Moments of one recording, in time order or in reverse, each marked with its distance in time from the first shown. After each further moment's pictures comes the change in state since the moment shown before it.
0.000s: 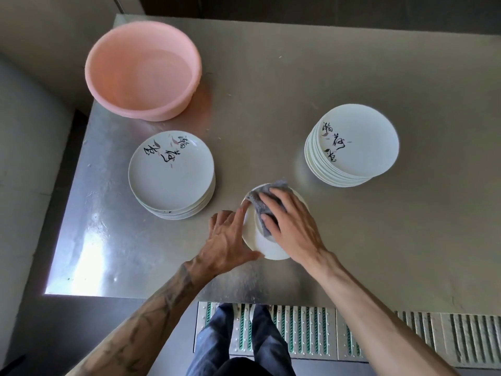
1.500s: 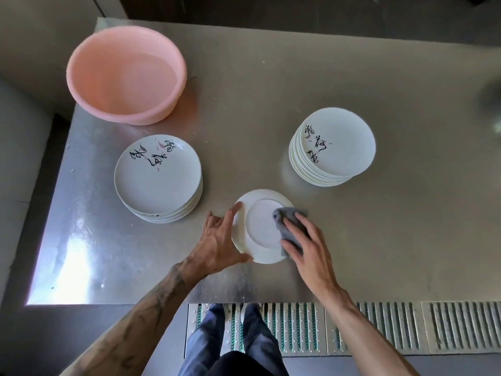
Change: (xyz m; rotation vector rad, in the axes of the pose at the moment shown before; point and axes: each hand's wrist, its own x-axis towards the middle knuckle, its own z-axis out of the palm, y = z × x) left_hand 0.001 -0.004 0.003 -0.095 -0.049 0.026; right_hand -0.084 0.024 -0.008 0.160 0.080 0.280
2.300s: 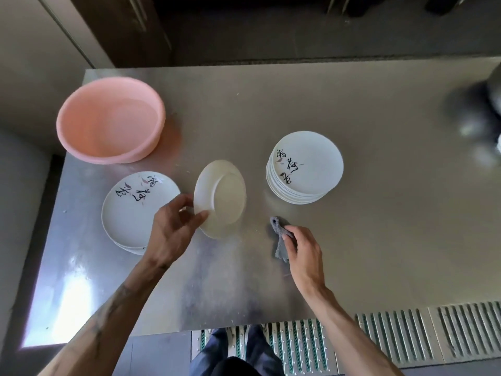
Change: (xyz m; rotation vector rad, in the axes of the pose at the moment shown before) left_hand 0.022 0.059 -0.110 -0.549 0.303 -0.129; right_hand 0.028 -0.008 -0.035 0.231 0.209 0.218
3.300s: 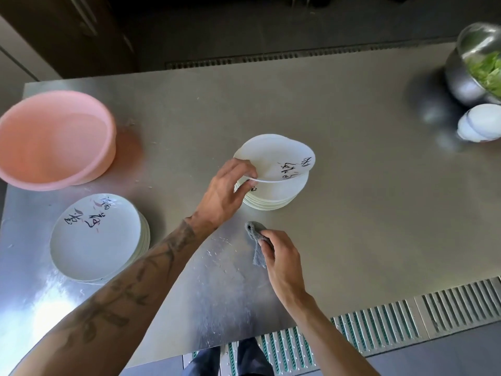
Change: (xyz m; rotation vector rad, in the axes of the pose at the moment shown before) left_hand 0.103 0.049 0.147 0.290 -0.218 0.728; right_hand 0.013 0.016 -0.008 0.038 -0.018 0.037
